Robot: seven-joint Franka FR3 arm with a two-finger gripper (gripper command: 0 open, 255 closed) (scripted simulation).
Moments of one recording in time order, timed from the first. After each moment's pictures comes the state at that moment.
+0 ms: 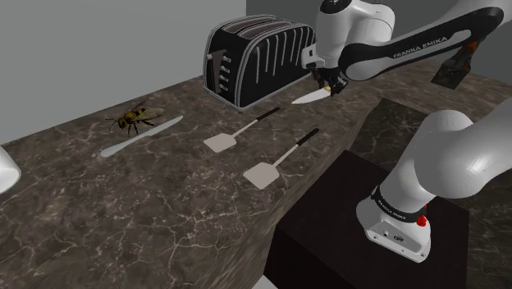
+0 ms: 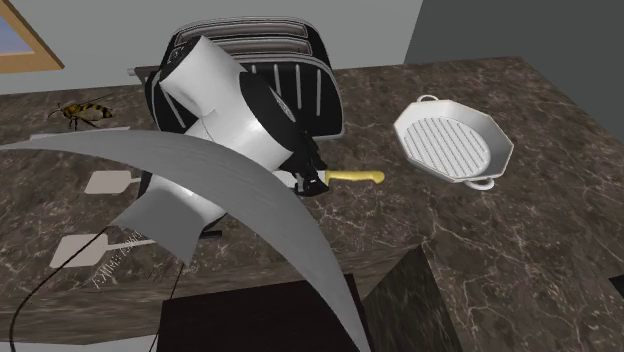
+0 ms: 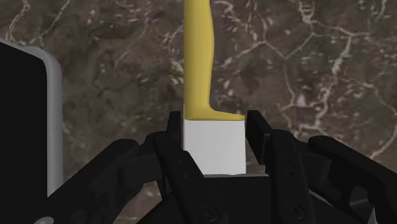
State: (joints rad) arm 0.11 -0.56 -0.32 -2.67 -0.83 2.10 -1.11
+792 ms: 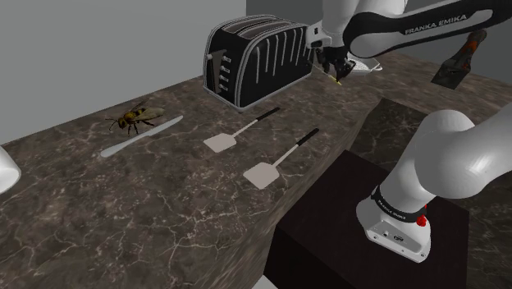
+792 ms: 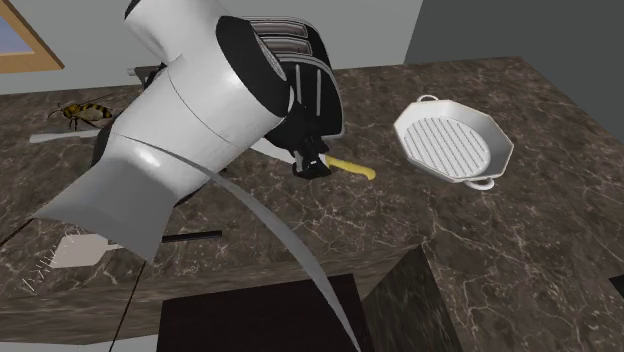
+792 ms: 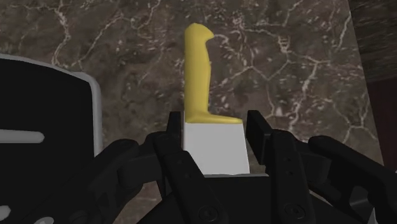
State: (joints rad) arm 0.12 -0.63 -0.28 -2.58 -0.76 1.95 -1.20
